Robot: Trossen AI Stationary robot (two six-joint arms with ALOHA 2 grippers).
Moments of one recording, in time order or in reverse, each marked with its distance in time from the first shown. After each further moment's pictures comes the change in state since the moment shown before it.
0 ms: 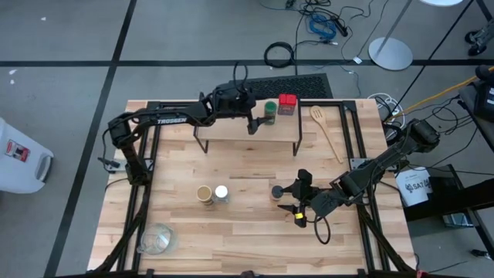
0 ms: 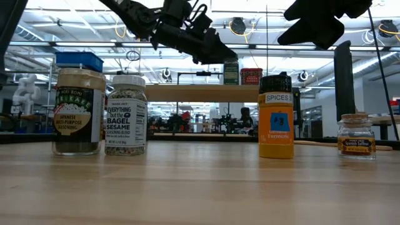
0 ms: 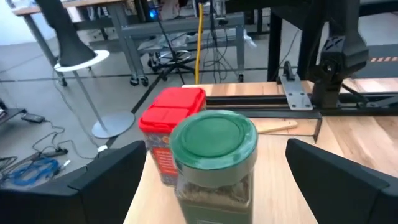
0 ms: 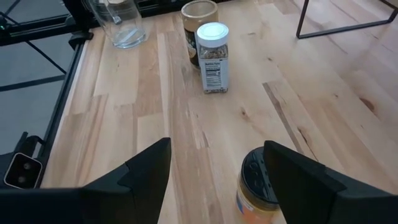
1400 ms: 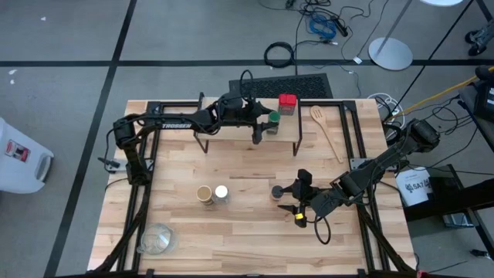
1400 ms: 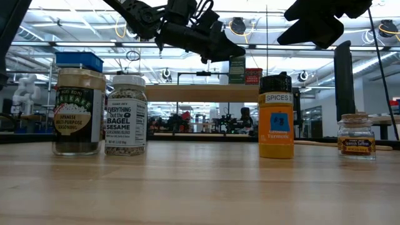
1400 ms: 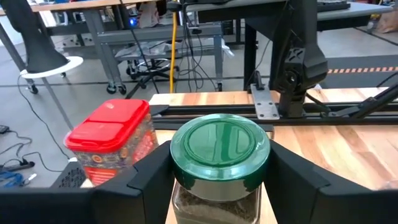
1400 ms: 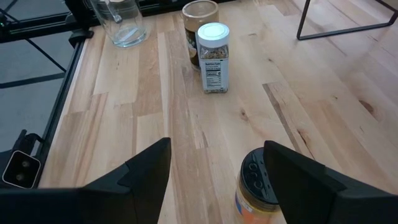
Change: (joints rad) left arm -0.086 0.034 0.000 0.060 0.007 -0.050; right arm 0.001 0.000 0.000 0.002 0.000 -0.015
